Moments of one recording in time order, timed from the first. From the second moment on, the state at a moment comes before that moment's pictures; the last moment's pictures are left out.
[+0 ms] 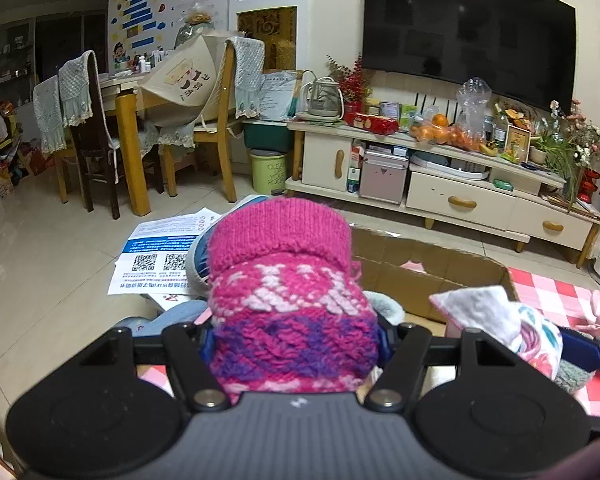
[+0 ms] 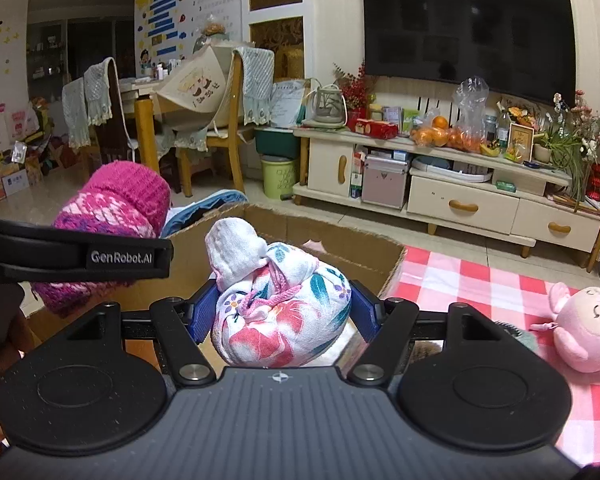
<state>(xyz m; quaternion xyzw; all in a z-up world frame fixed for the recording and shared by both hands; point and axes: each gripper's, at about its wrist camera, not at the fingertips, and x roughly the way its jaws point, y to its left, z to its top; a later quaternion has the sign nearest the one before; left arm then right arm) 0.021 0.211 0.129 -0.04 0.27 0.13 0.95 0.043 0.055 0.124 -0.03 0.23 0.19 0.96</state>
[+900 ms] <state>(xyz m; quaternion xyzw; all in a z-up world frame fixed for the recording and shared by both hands) 0.019 0.186 0.139 -0.01 0.25 0.12 0.96 0.013 0.008 0.141 0.02 0.21 0.14 0.97</state>
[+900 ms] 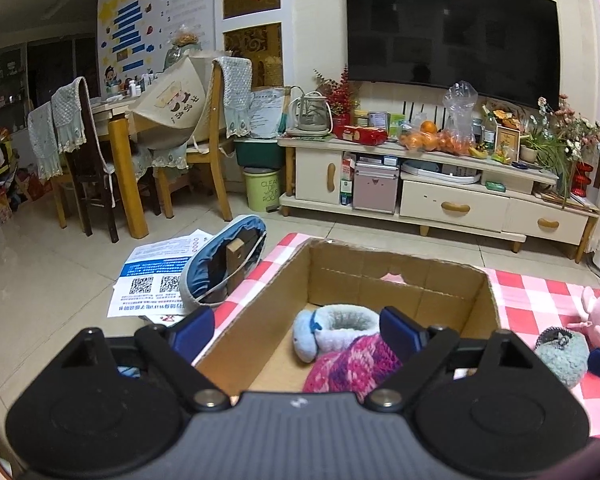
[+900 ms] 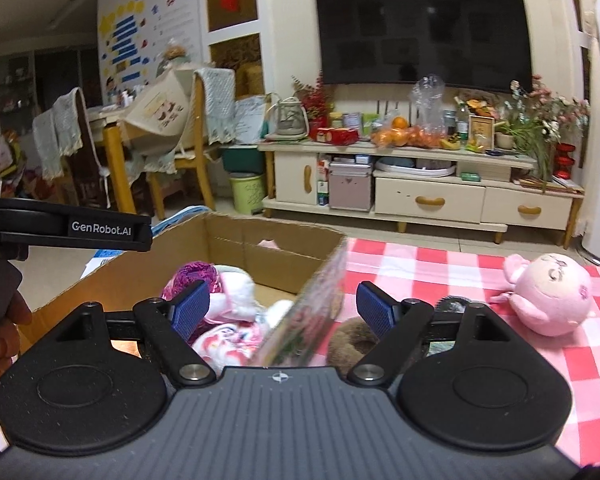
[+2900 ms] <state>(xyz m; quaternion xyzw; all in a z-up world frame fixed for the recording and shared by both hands) 0.022 0.047 0.127 0.13 0.24 0.04 0.96 -0.021 -0.078 0.110 0.12 0.22 0.02 0.97</state>
